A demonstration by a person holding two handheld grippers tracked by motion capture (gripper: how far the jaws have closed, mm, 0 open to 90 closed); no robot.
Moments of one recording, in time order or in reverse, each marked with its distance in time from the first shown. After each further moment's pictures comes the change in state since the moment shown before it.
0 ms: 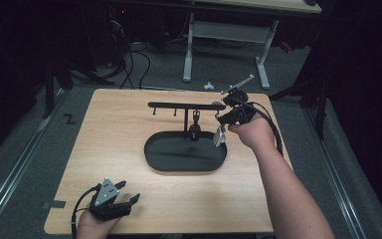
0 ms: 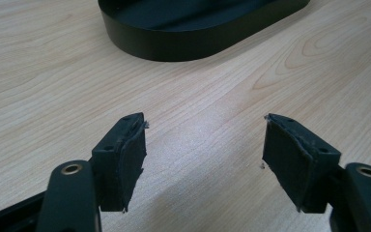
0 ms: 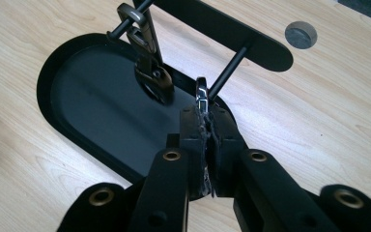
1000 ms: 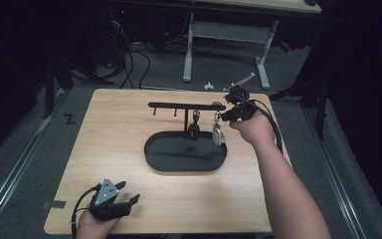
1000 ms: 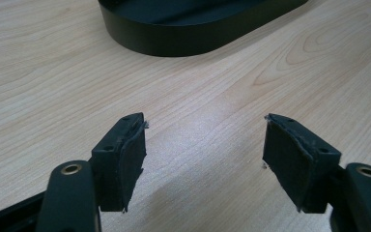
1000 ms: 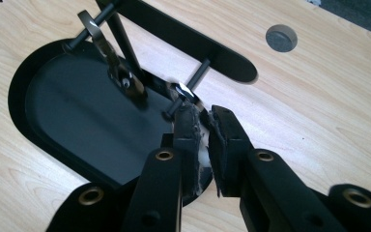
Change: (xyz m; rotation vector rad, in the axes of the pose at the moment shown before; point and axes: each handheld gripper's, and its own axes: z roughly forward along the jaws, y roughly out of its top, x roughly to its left) left arm 0.001 -0.001 0.001 0.011 -0.004 -0.005; right arm -0.013 0.004 0.008 -0.007 -0.043 0.013
